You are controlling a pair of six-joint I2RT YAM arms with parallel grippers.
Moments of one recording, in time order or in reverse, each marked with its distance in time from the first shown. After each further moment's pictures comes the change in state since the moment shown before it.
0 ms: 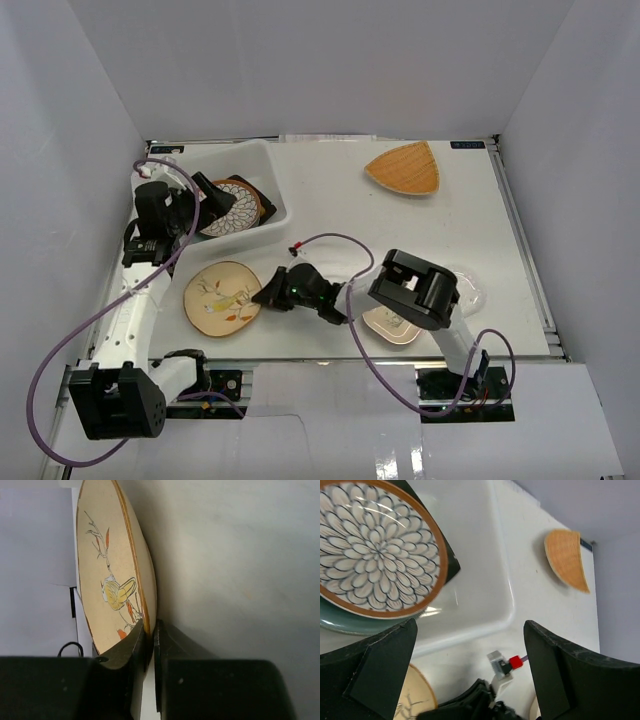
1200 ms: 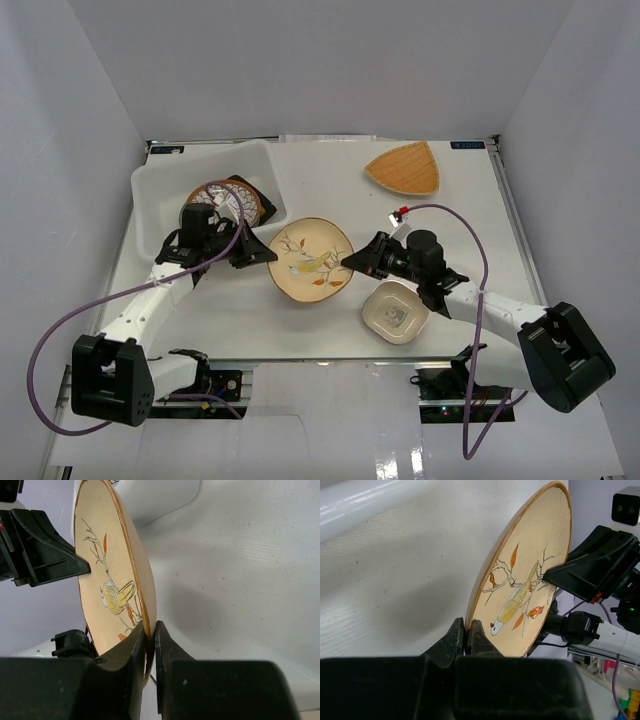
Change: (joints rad) left arm -0.241 0.059 -0.182 -0.055 0.402 0.025; right arm -0.516 -0.946 -0.579 -0.259 -0.343 -0.266
